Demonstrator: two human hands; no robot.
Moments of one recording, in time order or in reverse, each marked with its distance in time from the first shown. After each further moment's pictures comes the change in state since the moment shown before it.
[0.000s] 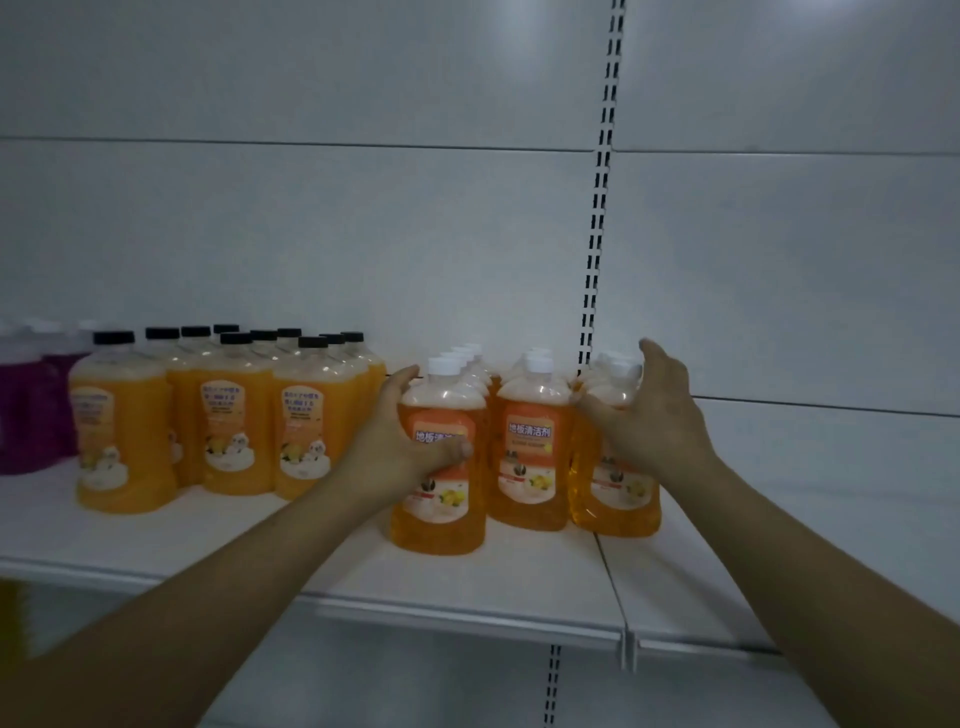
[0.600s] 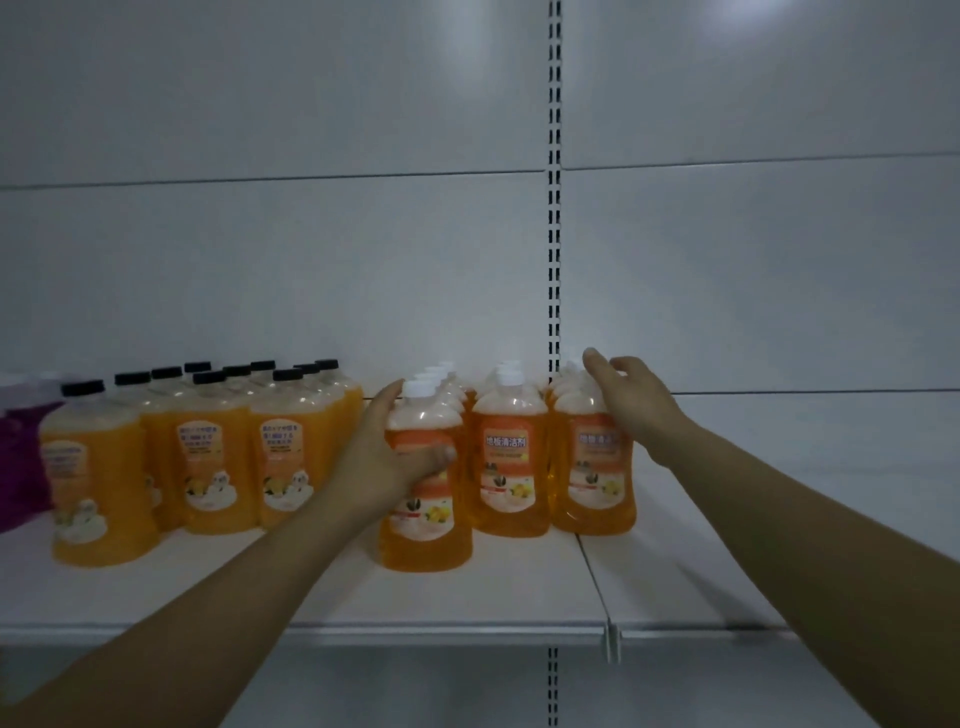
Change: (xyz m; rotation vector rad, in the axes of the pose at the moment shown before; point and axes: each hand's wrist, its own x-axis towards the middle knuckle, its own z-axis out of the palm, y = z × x) left_hand 0.004 0.010 0.002 -0.007 -0.012 0.026; right_hand 0.034 0.013 -0.009 0.360 -0.097 0.264
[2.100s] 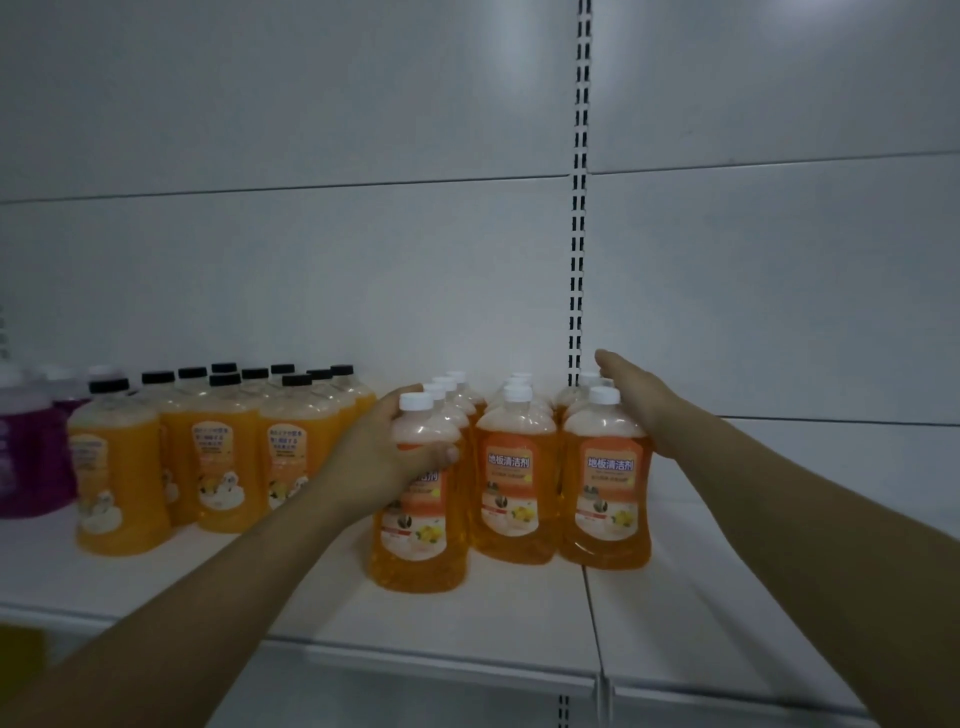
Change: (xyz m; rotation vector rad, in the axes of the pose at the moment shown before) left_hand 0.011 0.012 0.001 0.123 0.013 0.045; right_hand 0.056 -0.001 0.003 0.216 -0.300 0.159
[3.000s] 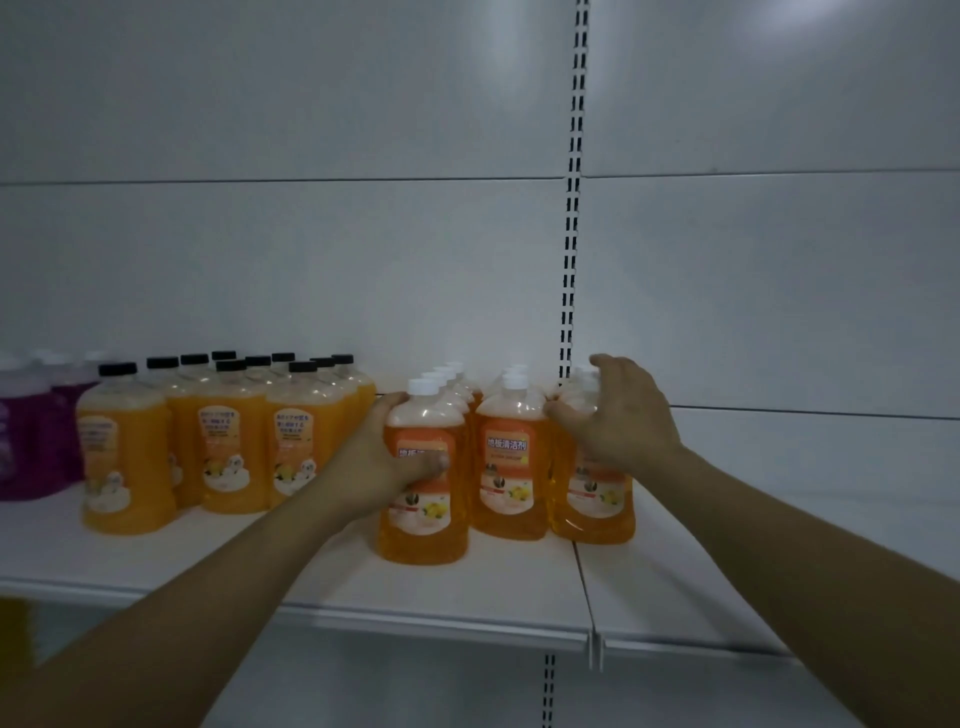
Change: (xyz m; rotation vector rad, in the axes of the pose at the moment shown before) left_hand -0.019 -0.007 -0.005 -0.062 -0.065 -0.121; right_hand -0.069 0.011 0.025 -0.849 0.384 -0.511
